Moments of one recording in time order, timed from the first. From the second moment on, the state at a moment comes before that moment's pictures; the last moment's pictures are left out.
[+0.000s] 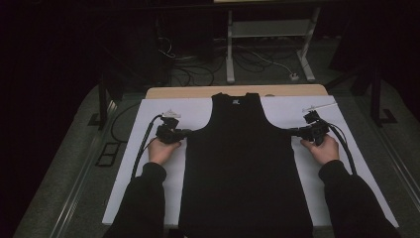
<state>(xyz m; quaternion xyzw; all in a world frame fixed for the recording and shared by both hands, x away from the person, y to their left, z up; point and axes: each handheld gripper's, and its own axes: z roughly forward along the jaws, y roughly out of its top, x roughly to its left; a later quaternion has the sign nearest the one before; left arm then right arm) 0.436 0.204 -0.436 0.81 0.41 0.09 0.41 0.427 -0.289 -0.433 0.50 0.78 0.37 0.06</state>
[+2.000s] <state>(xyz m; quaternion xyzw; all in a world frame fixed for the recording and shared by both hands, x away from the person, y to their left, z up) 0.373 0.224 -0.412 0.77 0.42 0.07 0.48 0.366 -0.304 -0.407 0.50 0.74 0.45 0.03</state>
